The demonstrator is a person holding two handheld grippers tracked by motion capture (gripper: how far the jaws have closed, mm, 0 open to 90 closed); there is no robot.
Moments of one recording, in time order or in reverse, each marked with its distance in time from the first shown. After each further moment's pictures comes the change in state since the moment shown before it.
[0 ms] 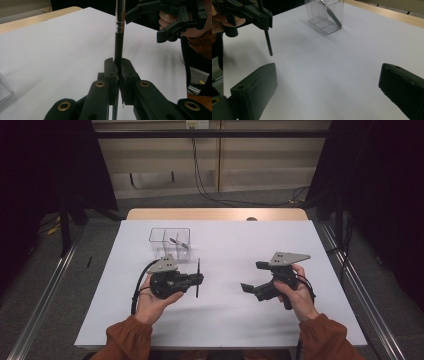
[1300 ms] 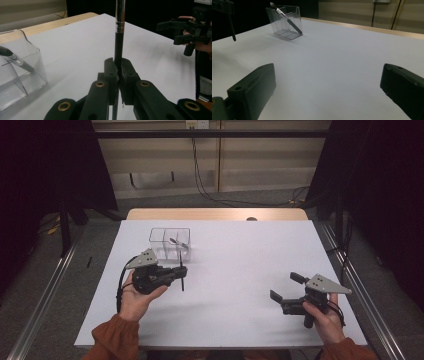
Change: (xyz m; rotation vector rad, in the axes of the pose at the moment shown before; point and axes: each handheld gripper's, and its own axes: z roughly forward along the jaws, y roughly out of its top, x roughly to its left) left arm 0.020 0.002 -0.034 -0.042 0.075 -0.037; right arm -0.006 -0.074 -0.059 -0.207 -0.269 0.072
